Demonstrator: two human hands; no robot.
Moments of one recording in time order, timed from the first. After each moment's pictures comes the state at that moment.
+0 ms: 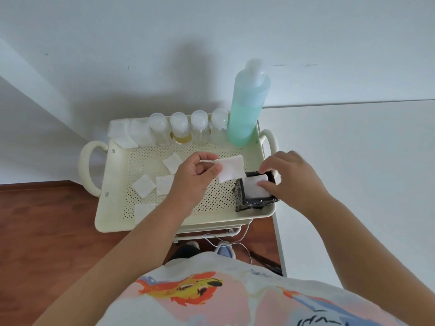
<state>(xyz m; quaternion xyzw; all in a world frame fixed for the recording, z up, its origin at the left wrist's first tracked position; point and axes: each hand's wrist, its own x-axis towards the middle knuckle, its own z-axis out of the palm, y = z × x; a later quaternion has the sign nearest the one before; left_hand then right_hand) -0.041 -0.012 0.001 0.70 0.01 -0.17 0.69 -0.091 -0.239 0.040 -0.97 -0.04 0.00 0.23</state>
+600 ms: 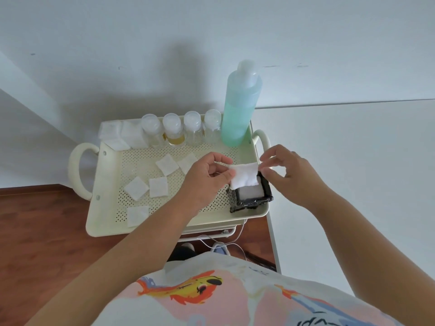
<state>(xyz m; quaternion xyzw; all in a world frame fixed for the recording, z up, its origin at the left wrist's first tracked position) -0.046 -0.039 0.012 0.73 -0.04 -0.23 0.65 -0.092 -0.251 0.048 -0.93 0.02 0.04 0.37</state>
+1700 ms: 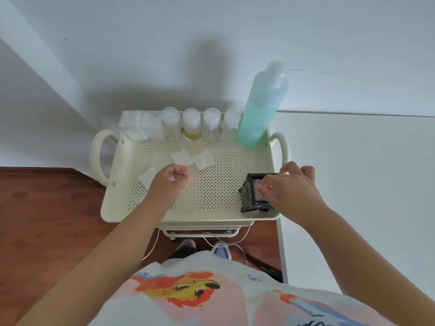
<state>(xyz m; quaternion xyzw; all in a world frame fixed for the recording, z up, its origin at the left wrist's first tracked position) -0.041 0.065 -0.042 0.77 0.14 -0.18 0.60 -0.102 -0.215 0.029 -1.00 -0.07 0.01 0.07</state>
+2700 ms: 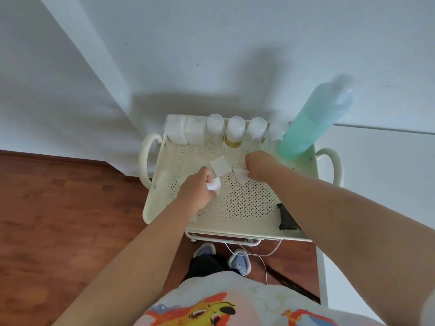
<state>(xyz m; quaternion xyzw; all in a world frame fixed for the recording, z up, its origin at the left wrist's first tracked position) -0.011 0.101 -0.074 0.95 -0.01 -0.18 0.27 0.065 -0.098 -0.064 -0.95 -0.09 0.28 0.01</state>
